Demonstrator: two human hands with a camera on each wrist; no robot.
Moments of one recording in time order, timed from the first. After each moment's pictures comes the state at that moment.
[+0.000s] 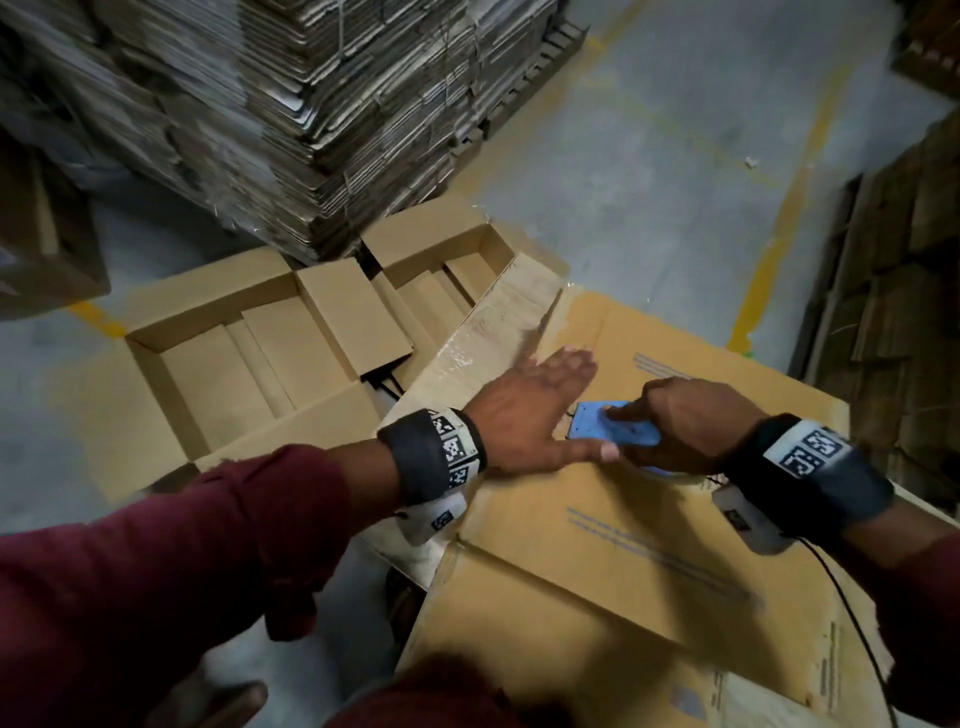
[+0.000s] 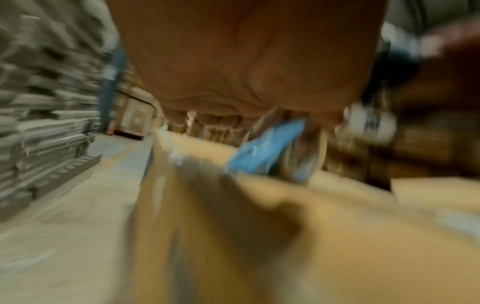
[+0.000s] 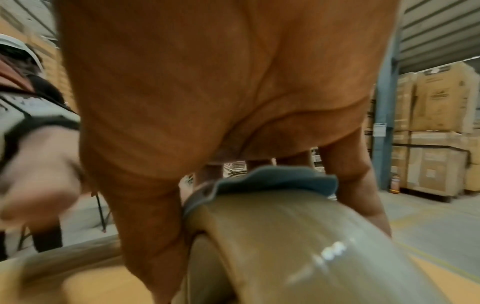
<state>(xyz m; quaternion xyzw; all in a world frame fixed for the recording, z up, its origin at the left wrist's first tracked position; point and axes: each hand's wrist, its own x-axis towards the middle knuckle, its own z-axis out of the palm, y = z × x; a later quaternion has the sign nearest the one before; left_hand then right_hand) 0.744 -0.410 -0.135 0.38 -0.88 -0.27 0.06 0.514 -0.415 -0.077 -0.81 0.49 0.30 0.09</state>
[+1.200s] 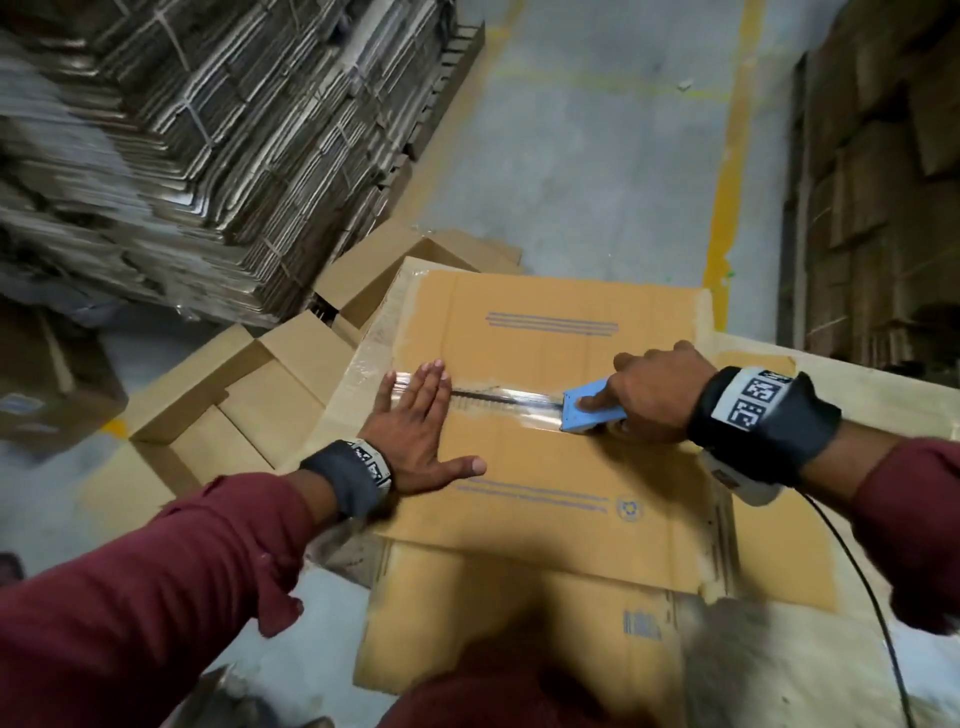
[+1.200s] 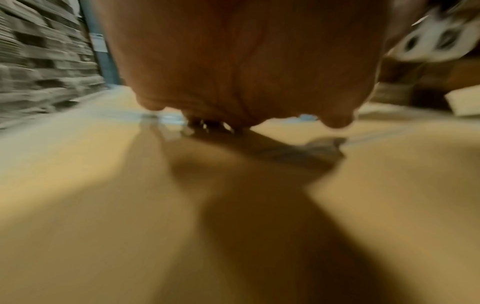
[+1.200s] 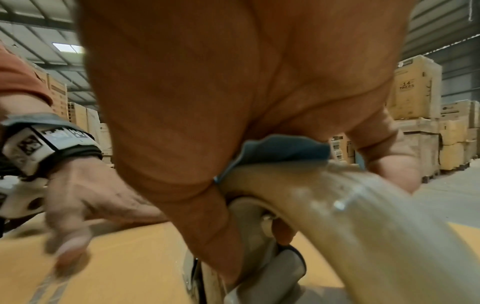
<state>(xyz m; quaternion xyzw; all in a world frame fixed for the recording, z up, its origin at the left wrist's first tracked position) 0.672 -0.370 -0.174 0.46 -0.85 -0.10 -0.23 0.355 -0.348 -0.077 -0.77 0.54 0.31 0.13</state>
